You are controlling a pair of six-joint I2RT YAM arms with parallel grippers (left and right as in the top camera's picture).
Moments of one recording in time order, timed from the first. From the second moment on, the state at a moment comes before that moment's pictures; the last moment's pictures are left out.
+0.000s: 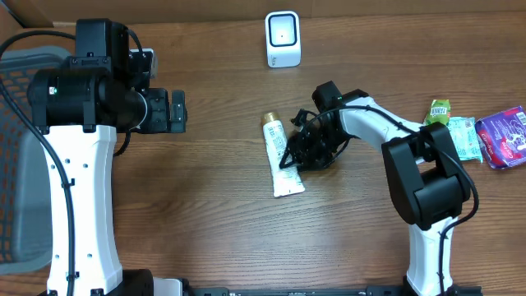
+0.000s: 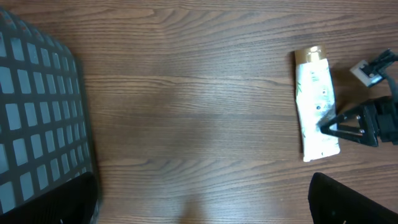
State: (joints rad) left arm 0.01 1.57 1.95 -1.57 0.02 -0.04; right arm 0.40 2.18 1.44 -0.88 -0.77 0.18
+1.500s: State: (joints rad) left arm 0.01 1.57 1.95 -1.57 0.02 -0.04; right arm 0.26 2.19 1.51 -0.58 -0.61 0.25
